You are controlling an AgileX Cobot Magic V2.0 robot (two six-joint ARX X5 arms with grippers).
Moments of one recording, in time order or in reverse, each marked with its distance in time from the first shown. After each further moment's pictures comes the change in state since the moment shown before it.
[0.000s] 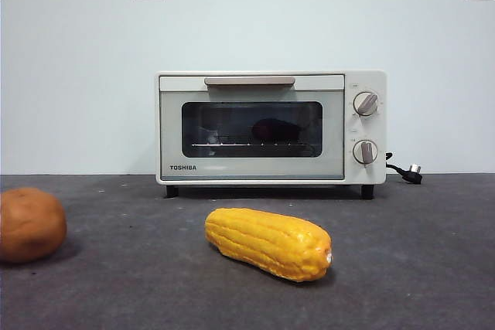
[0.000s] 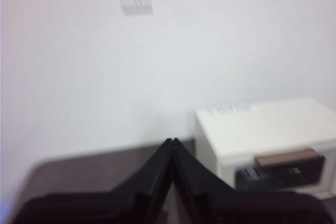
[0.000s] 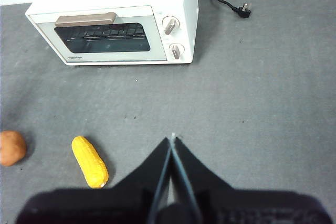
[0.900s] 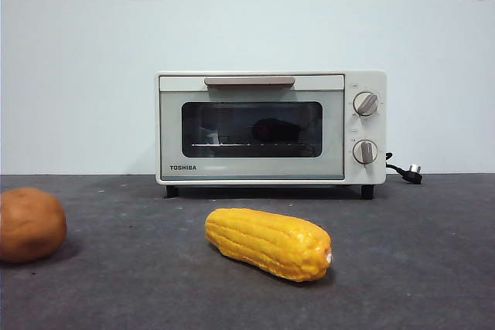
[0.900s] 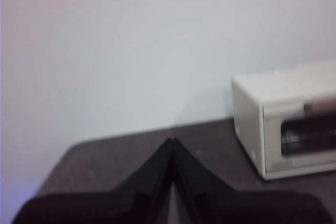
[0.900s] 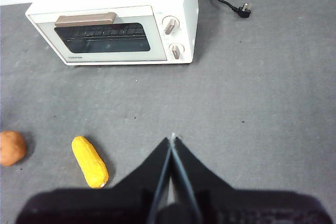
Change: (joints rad) left arm 0.112 -0.428 -0.748 0.349 0.000 0.076; right arm 0.000 0.000 0.000 0.000 0.000 0.000
